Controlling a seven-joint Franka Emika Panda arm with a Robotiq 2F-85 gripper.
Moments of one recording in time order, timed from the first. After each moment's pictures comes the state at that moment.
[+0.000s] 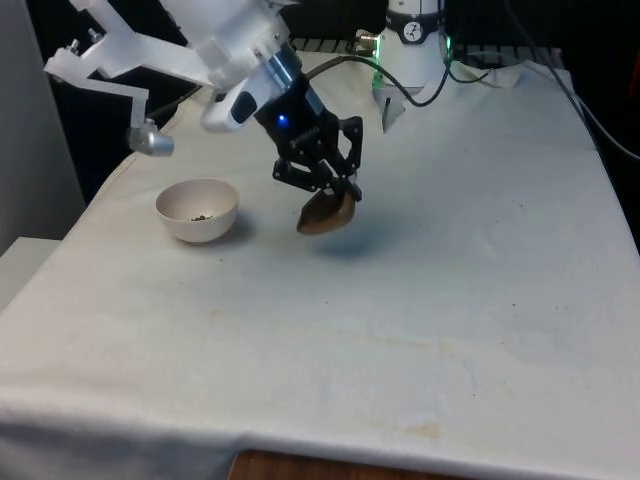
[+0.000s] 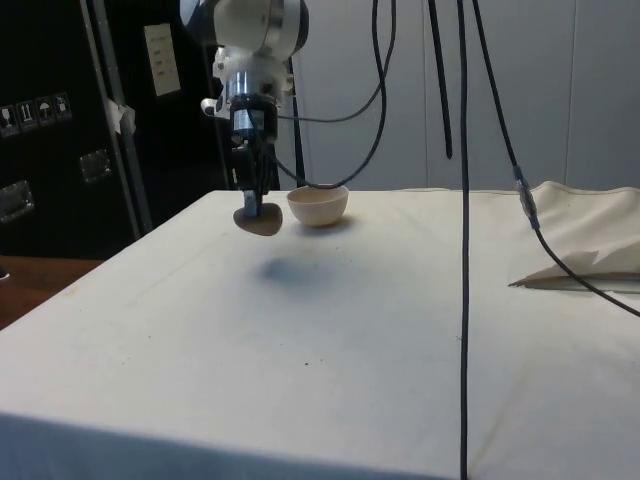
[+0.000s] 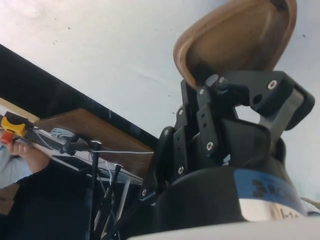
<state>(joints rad) 0.52 1.03 -1.11 -1.56 1.27 1.51 -0.99</state>
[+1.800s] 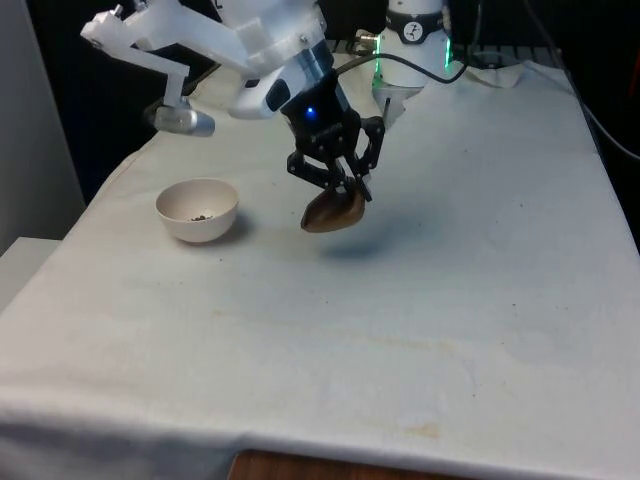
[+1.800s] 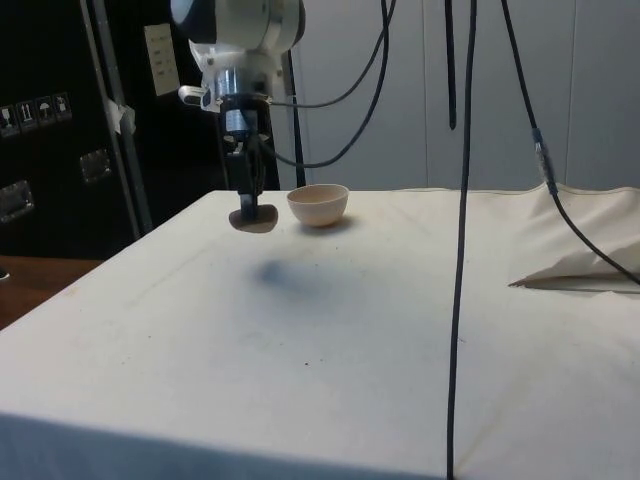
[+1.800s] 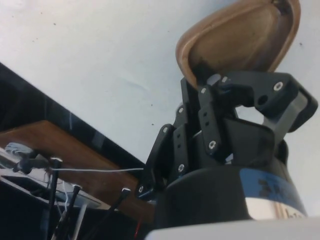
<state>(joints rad) 0.44 0.77 -0.80 -1.65 0.93 1.84 -0.92</state>
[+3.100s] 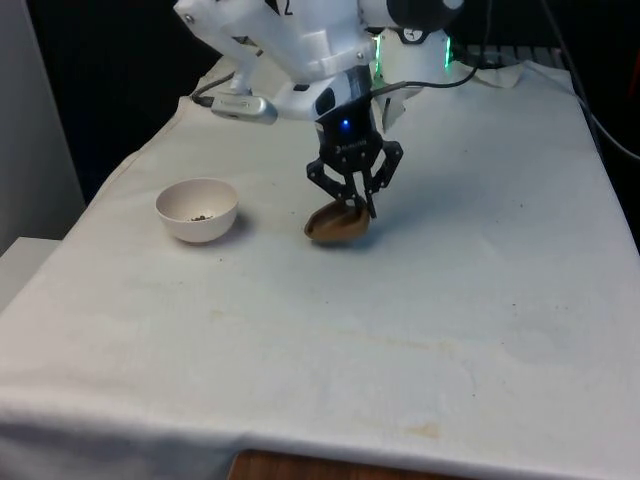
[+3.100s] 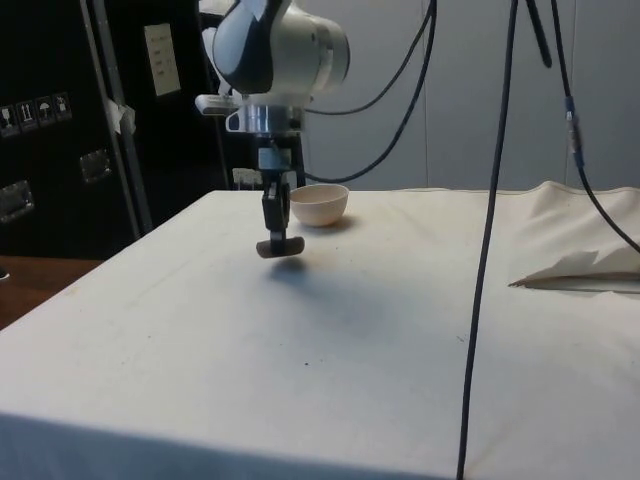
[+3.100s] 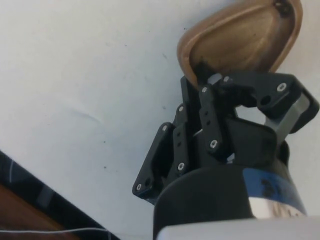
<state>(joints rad) 0.32 0.54 -0.46 -2.02 0.67 2.40 -0.89</state>
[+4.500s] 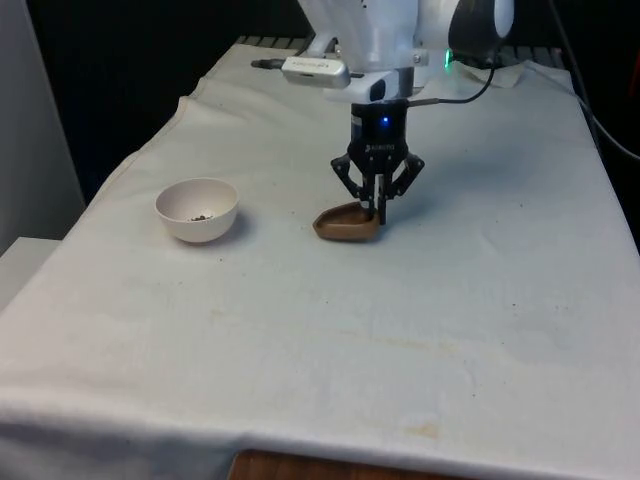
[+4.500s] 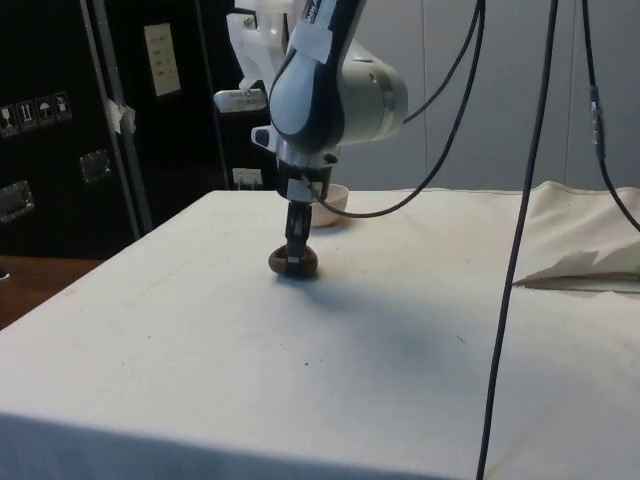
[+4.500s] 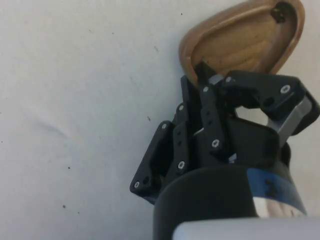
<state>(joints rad) 0.24 0.45 -0.22 -2.31 0.58 2.97 -0.84</state>
